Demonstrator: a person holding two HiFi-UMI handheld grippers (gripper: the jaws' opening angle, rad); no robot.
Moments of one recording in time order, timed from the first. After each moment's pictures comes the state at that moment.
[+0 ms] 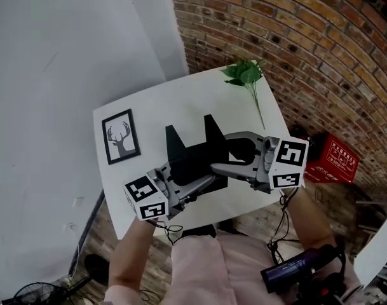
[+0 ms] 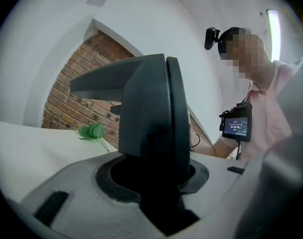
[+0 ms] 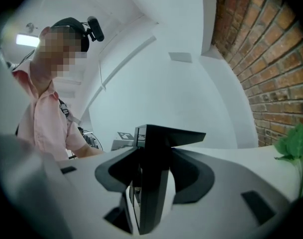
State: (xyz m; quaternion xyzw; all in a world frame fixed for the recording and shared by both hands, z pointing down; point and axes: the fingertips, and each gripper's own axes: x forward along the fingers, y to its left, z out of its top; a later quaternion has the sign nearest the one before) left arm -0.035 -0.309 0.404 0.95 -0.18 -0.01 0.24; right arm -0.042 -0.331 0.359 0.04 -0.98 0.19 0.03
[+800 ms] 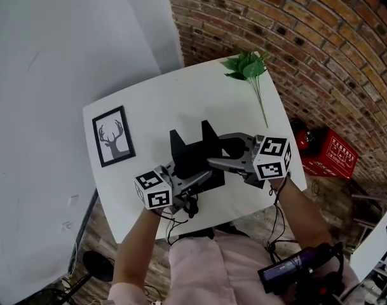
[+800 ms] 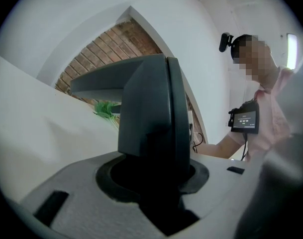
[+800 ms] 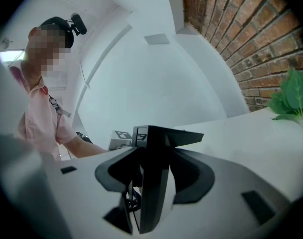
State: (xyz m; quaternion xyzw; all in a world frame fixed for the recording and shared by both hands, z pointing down) left arm -0.045 -0.336 0.514 0.92 -0.18 -0.03 0.34; right arm -0.055 -0.367 0.473 0.06 -0.95 0.28 0.09
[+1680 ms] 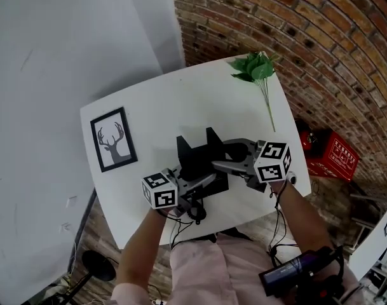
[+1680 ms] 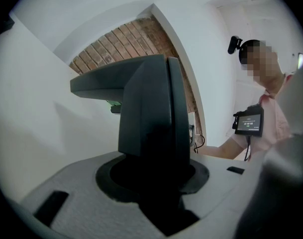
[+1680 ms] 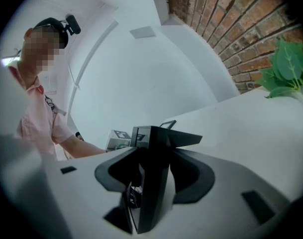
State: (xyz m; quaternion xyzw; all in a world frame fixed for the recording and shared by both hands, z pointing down) left arm -0.051 -0.345 0.563 0.89 -0.17 -0.04 0.41; right arm -0.061 -0.380 0.526 0.08 -0.93 0.33 0.12
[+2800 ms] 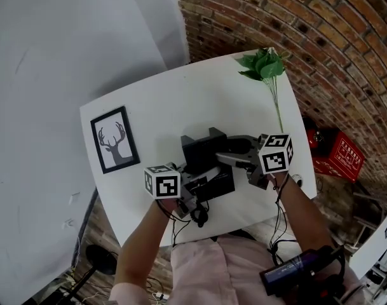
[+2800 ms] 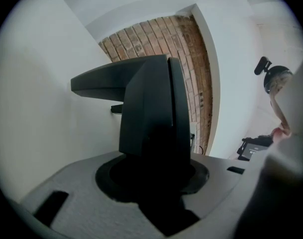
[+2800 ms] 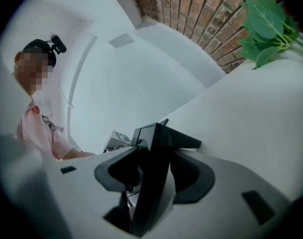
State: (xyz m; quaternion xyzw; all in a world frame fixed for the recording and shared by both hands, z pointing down) left arm -0.053 -0.368 0.585 0.81 -0.18 -0.03 0.56; right arm -0.063 -0.411 0.557 0.08 -0.90 0.43 0.09
